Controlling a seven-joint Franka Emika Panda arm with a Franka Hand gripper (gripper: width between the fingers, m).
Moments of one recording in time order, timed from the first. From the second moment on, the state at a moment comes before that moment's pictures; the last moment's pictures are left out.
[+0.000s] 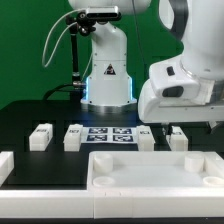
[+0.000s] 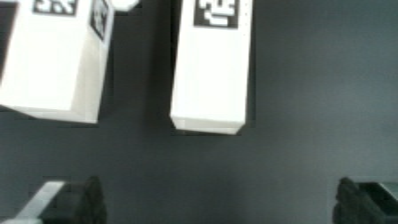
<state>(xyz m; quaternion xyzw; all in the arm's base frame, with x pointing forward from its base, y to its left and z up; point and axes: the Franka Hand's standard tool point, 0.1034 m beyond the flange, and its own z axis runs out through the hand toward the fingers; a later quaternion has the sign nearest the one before) 0.482 0.121 0.047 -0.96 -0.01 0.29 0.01</state>
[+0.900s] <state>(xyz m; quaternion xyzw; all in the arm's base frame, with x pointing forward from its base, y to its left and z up) 0.455 0.124 0.024 -0.88 -0.02 0.47 0.00</state>
